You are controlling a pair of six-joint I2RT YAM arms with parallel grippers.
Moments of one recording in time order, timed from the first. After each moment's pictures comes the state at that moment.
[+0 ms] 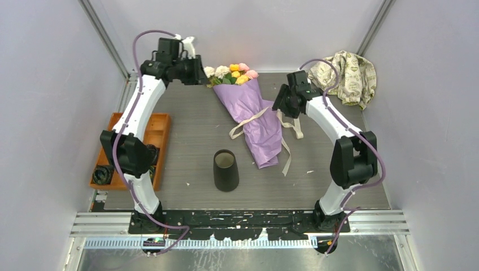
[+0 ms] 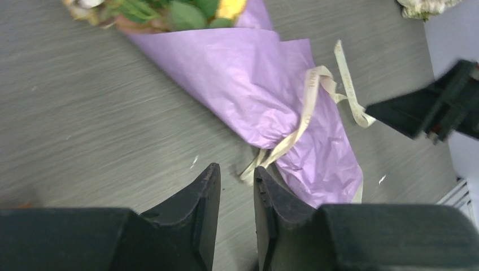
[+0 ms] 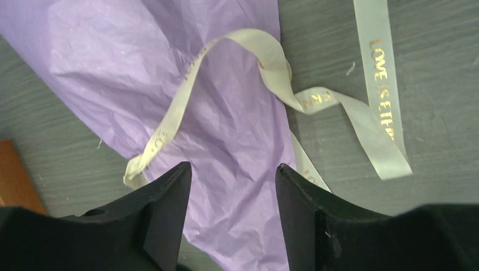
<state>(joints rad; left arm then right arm) -0.21 1.85 1.96 -0.76 0.38 -0.24 0.26 1.68 1.37 -0.59 0.02 0.62</state>
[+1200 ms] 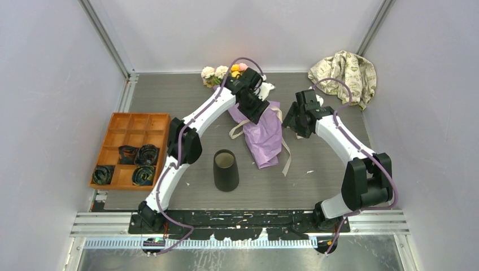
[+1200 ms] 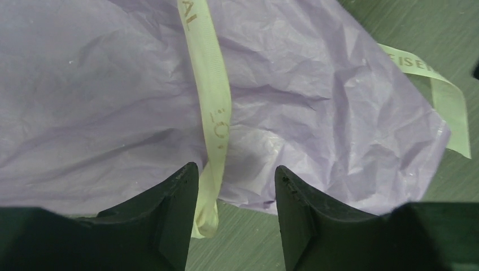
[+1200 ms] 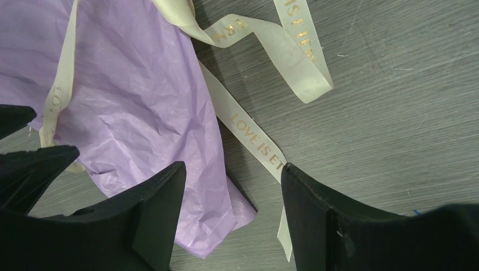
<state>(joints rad) -0.67 2.44 2.46 -1.07 0.23 0.15 0.23 1.48 1.12 -0.63 0.11 0.67</state>
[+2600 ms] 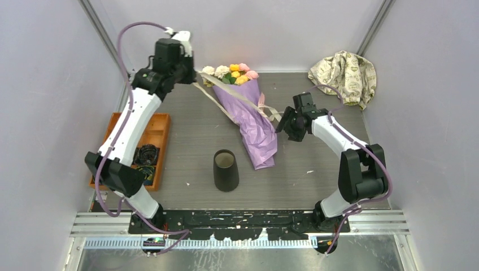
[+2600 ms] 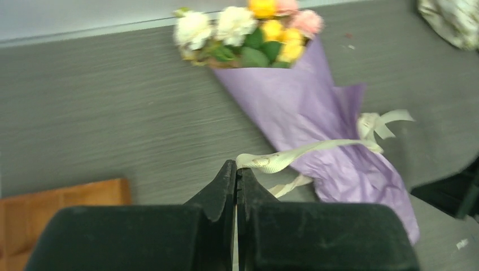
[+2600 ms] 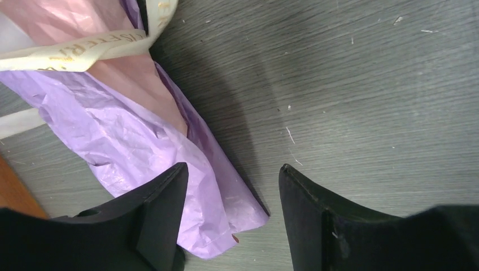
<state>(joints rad) -0.42 1.69 1.95 -0.74 -0.07 -0.14 0.22 1.53 1.07 -0.55 -0.07 0.68</state>
